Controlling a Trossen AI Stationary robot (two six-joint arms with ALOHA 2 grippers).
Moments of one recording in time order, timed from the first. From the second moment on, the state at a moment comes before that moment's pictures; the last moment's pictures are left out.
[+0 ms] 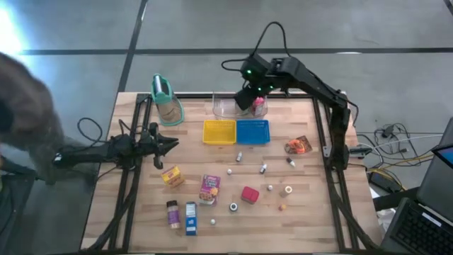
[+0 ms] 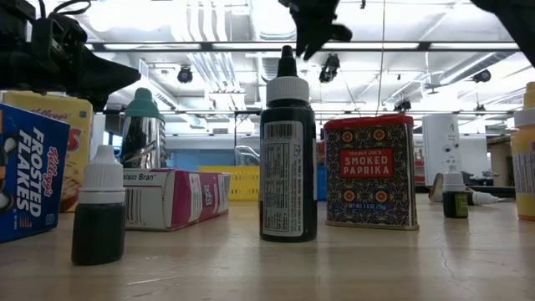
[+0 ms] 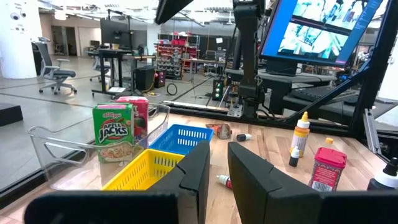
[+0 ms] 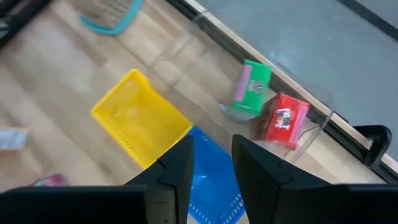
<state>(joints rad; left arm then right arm) 0.01 0.04 0.01 0.04 -0.21 -0.06 -0.35 1.94 2.35 -1.44 0.16 0.45</state>
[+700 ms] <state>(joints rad) 0.01 0.04 0.01 0.04 -0.21 -0.06 -0.11 1.85 2.35 -1.47 0.16 0.38</state>
